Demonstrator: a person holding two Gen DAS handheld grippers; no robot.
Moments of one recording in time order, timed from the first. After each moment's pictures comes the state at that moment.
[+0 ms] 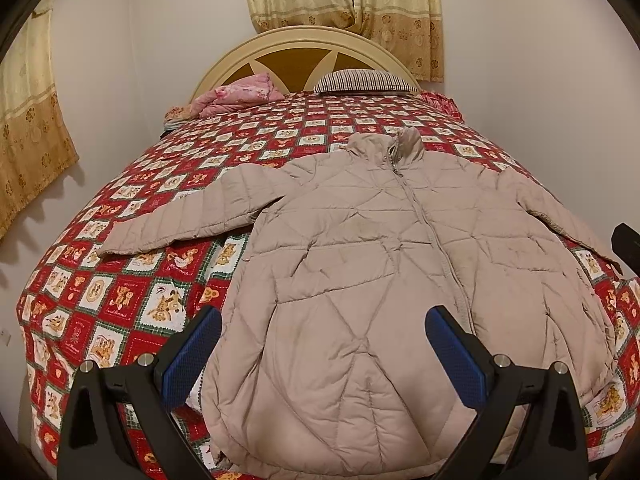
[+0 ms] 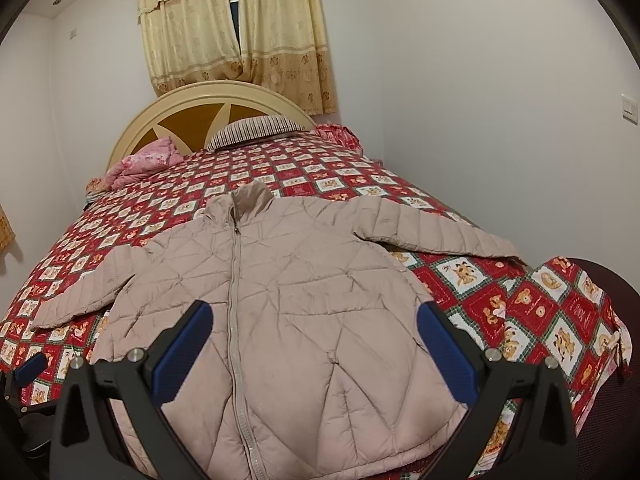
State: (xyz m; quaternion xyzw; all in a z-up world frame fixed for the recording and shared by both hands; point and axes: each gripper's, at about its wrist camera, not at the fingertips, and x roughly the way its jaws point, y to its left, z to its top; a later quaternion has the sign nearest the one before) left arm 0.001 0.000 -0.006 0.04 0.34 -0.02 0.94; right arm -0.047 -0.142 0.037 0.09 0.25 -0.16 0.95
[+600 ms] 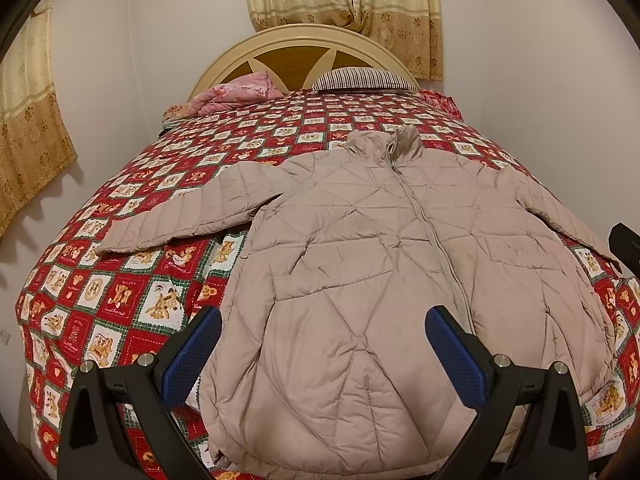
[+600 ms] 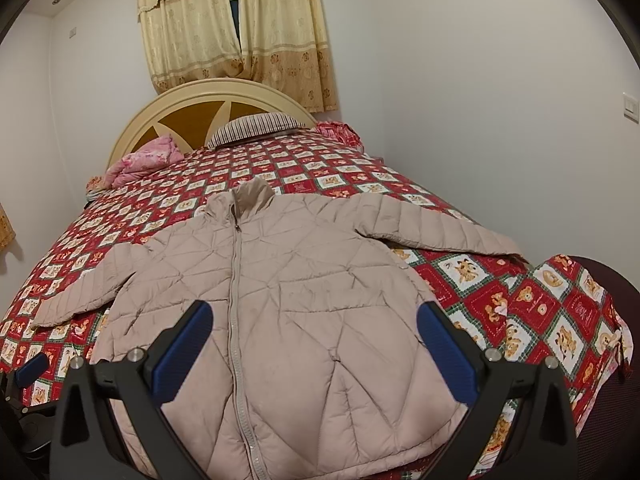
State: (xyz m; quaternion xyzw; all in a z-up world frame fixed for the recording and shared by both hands) left arm 0.001 0.000 -0.007 0.04 0.34 -0.03 0.94; right arm -0.047 -0.140 0.034 0.09 0.25 -0.16 0.95
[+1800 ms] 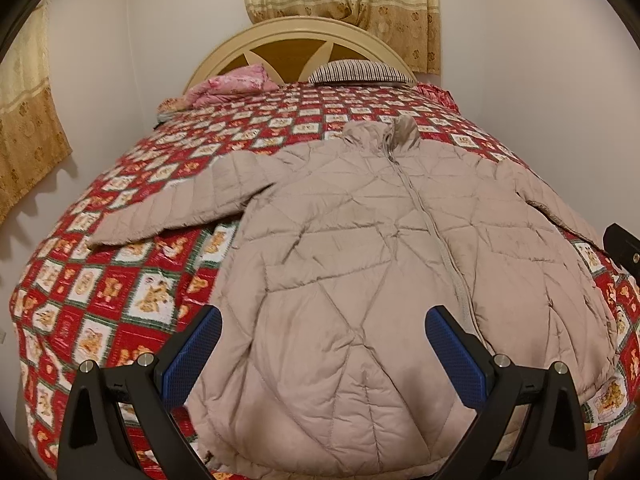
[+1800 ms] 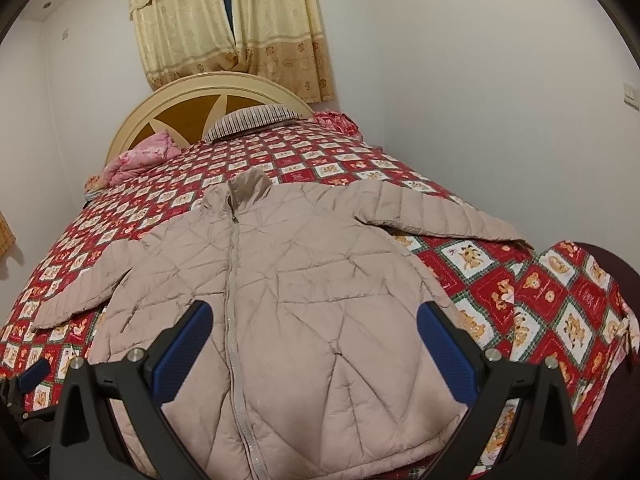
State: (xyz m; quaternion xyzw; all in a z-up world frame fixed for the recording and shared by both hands) left arm 0.005 0.002 -0.026 0.03 0.36 -0.04 0.93; right arm -0.039 -0.143 0.020 0.10 0.26 -0.16 0.94
